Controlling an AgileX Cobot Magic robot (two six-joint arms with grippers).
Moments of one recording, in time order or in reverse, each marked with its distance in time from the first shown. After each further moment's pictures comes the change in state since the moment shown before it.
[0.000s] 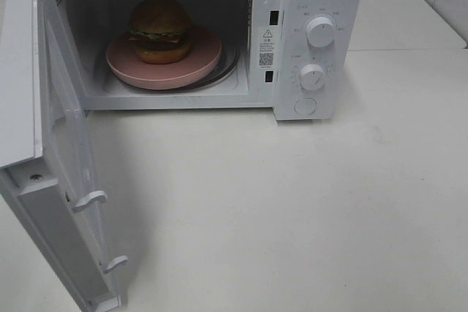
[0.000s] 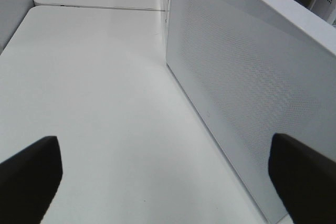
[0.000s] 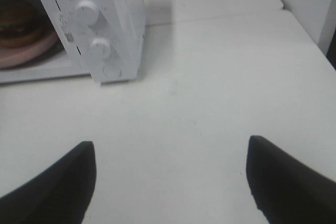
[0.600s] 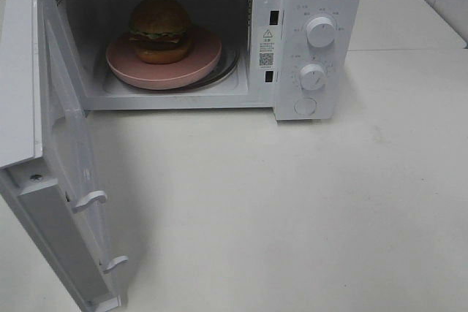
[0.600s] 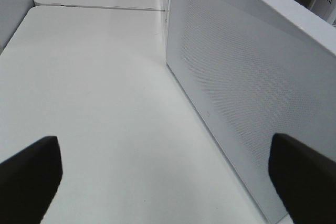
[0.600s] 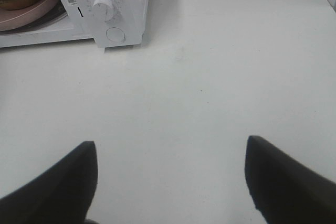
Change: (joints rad) left arm 0.000 0.000 0.000 0.000 0.000 0.000; right arm -0.002 0.000 0.015 0.044 0.074 -0.026
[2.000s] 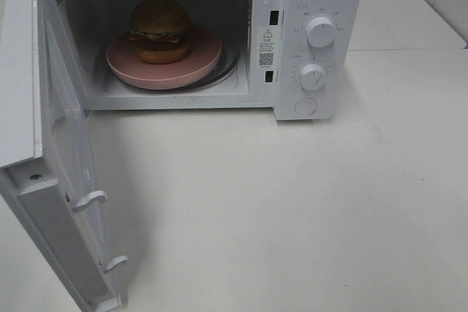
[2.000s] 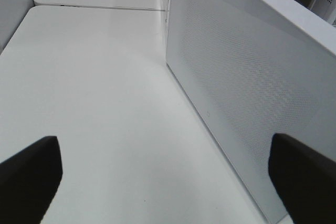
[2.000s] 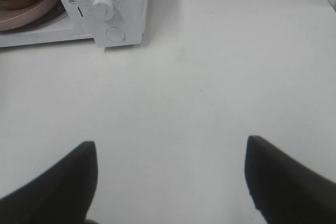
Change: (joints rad) left arm 0.000 0.000 0.000 0.000 0.000 0.000; right arm 0.000 0.000 0.000 0.000 0.001 0.000
